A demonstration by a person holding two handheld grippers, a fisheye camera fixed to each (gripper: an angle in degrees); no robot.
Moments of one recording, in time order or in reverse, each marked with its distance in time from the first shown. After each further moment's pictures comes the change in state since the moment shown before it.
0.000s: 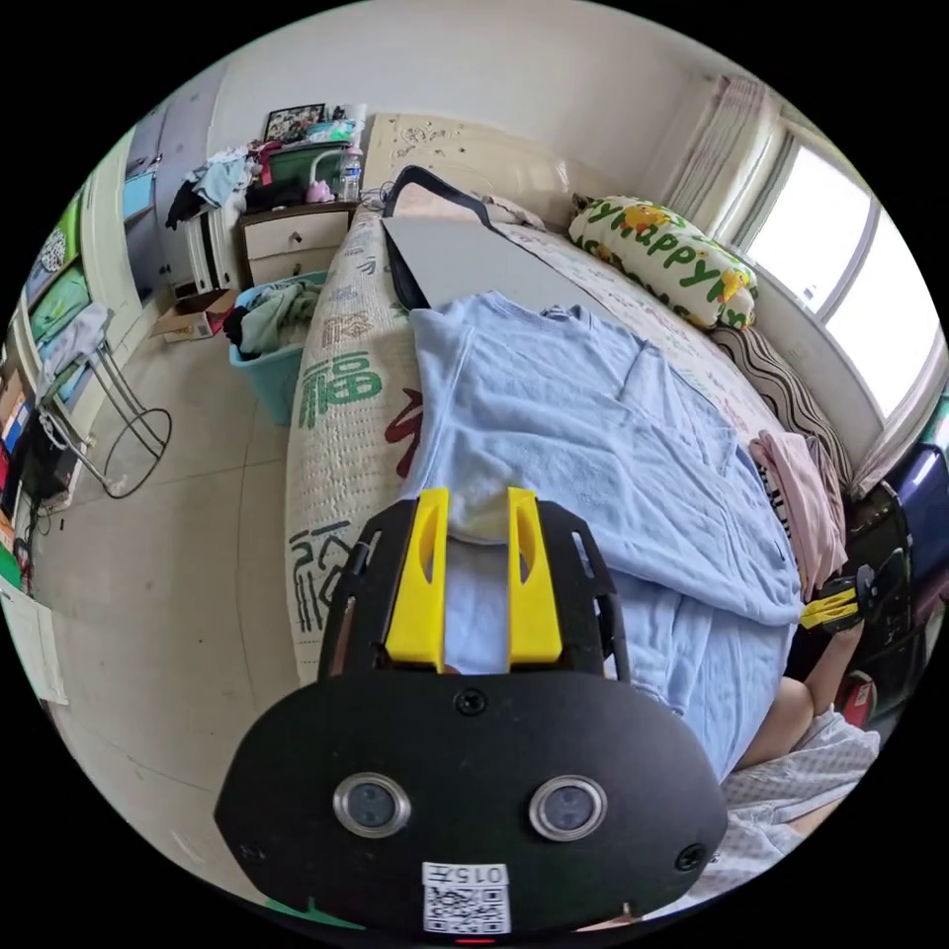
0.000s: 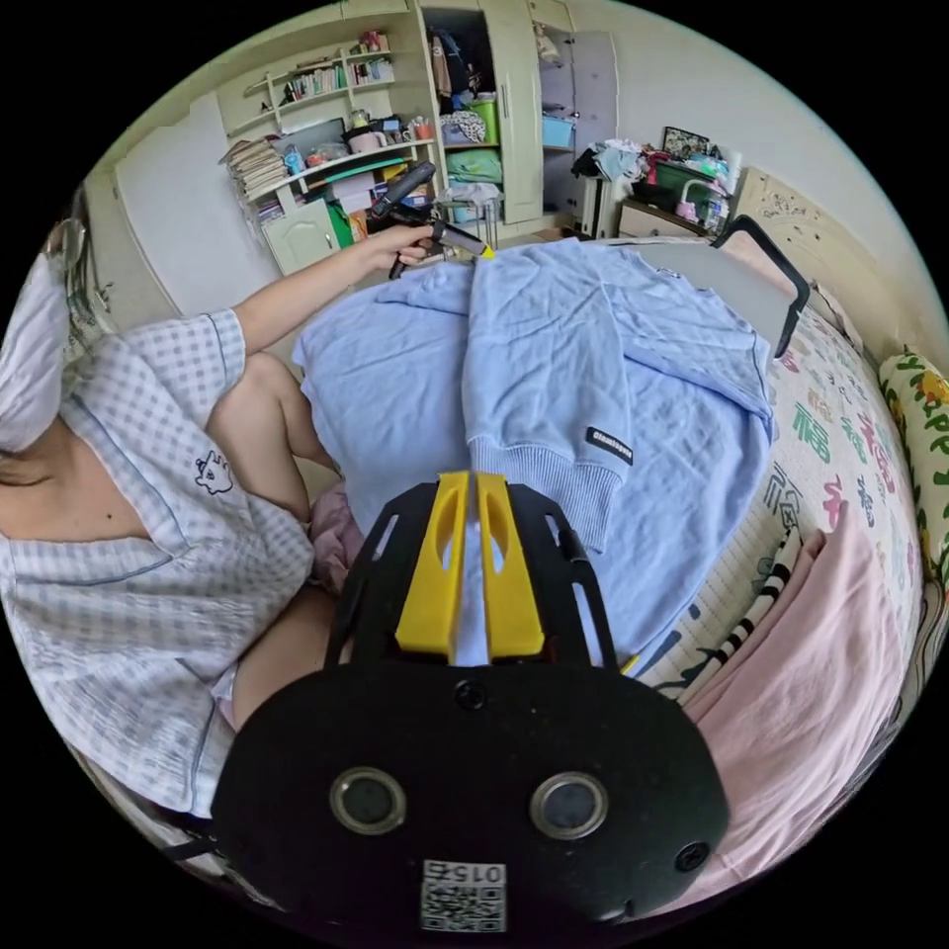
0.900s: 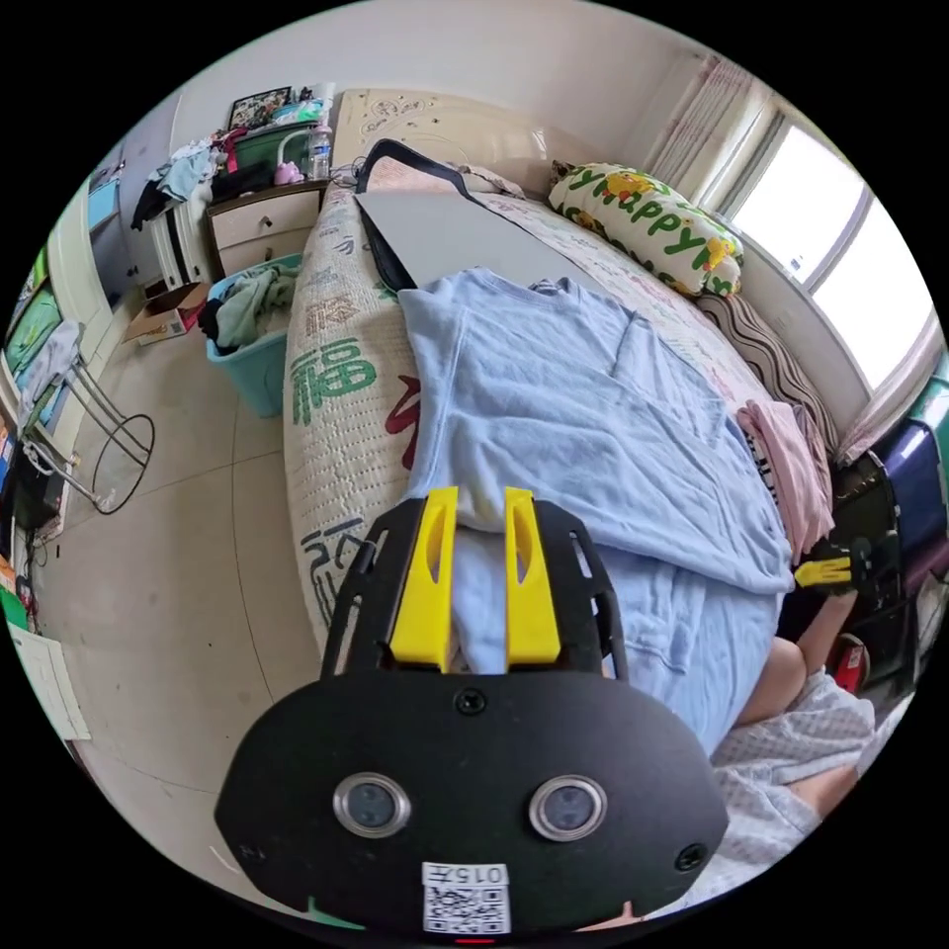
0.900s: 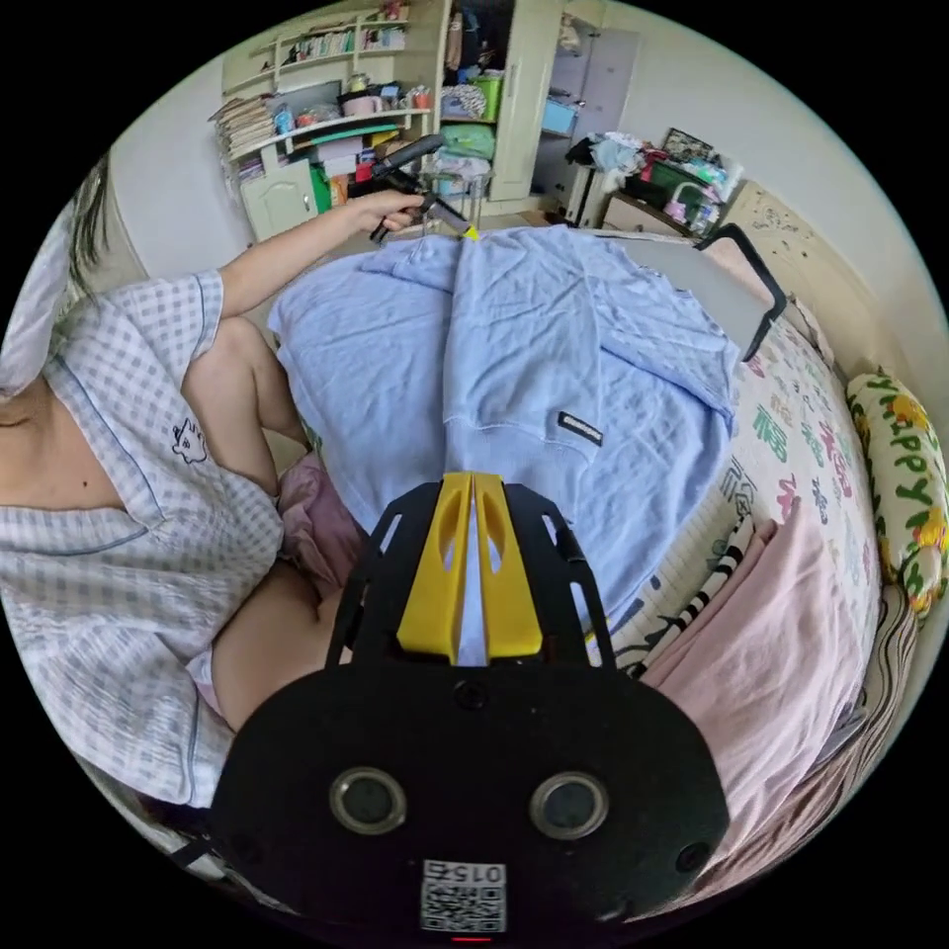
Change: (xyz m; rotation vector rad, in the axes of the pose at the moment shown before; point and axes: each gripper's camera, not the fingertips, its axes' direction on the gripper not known) left arm -0.015 -0.107 -0.074 -0.036 0.062 0.102; right arm -0.001 0.019 -0.025 0.080 0.131 0.039
